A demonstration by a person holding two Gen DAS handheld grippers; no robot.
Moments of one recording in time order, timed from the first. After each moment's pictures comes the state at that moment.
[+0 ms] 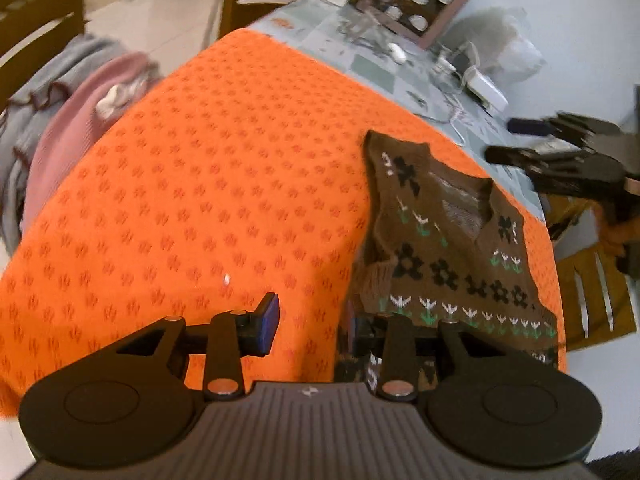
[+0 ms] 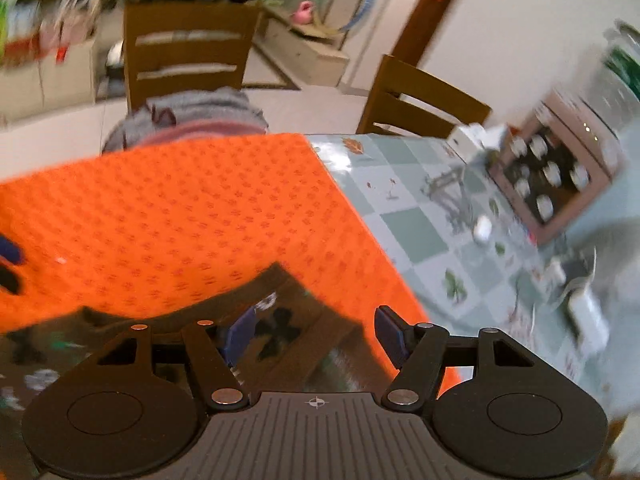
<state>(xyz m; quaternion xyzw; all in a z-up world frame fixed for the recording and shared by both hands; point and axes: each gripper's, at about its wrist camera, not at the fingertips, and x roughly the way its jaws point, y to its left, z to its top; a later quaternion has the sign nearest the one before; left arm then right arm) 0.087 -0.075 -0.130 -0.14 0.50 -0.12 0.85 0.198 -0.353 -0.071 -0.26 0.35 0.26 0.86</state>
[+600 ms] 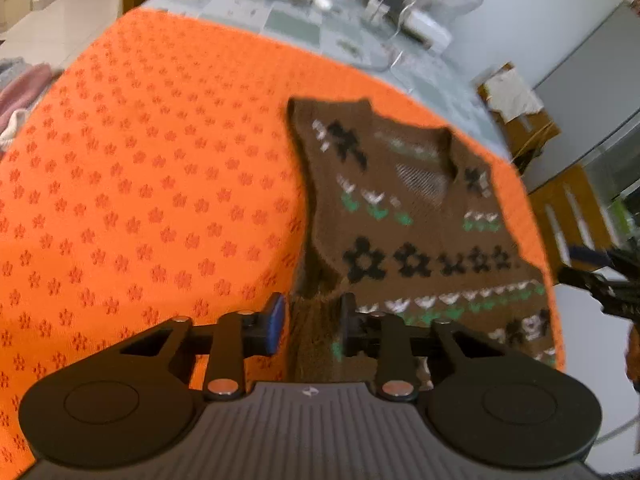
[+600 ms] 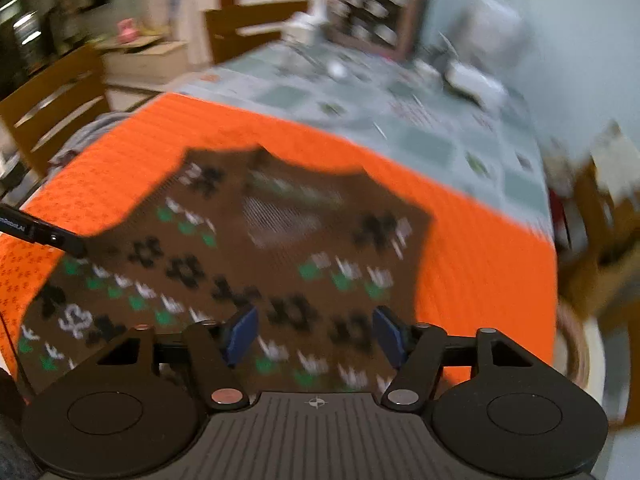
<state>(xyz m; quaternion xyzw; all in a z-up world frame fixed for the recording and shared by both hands) 0.147 -0.128 -0.167 -0.08 0.54 -0.21 0.81 0.062 -0.488 -0.111 -0.04 0.45 0.05 0.89</state>
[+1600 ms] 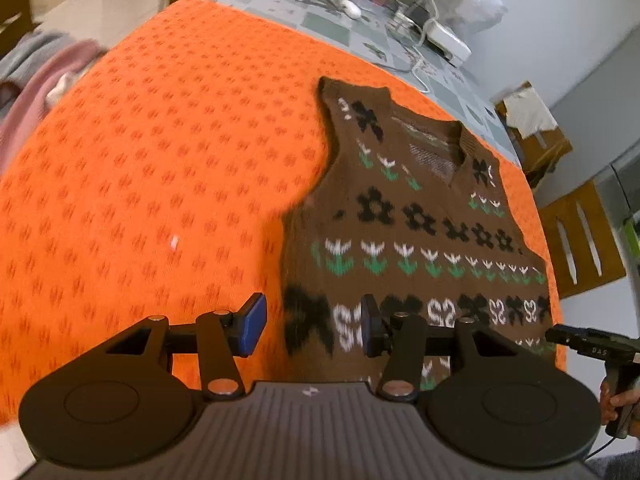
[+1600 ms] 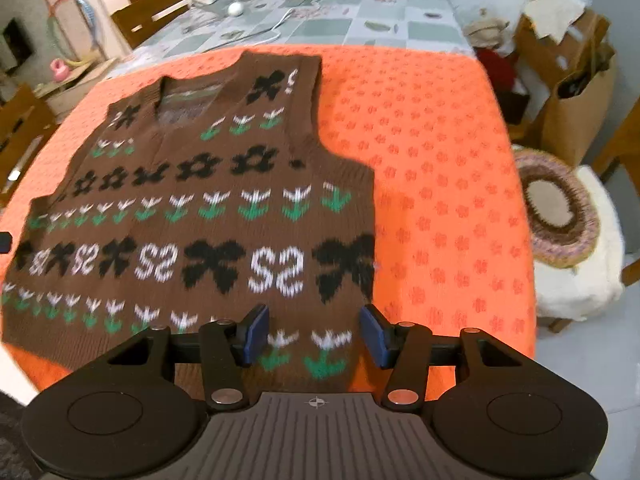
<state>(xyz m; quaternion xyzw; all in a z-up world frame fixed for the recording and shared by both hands) 0.064 -0.101 -0.158 -0.13 0.52 -0.16 0.83 -0.024 -0.584 -0.174 0.09 0.51 0.01 0.86</state>
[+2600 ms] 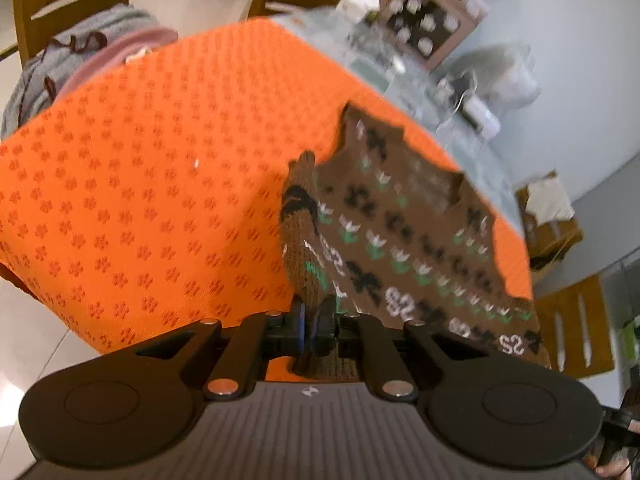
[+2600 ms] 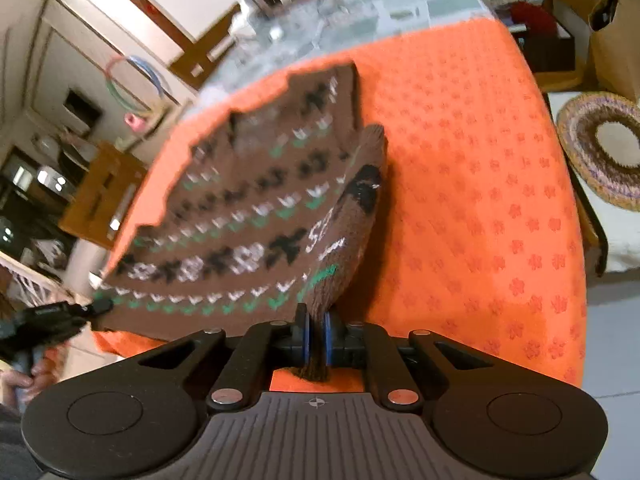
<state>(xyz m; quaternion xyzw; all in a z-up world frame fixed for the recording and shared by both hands) -0.031 -0.124 -0.131 -0.23 0.46 -0.06 0.85 -0.067 -0.627 -0.142 0.26 0.46 0.12 0.84</state>
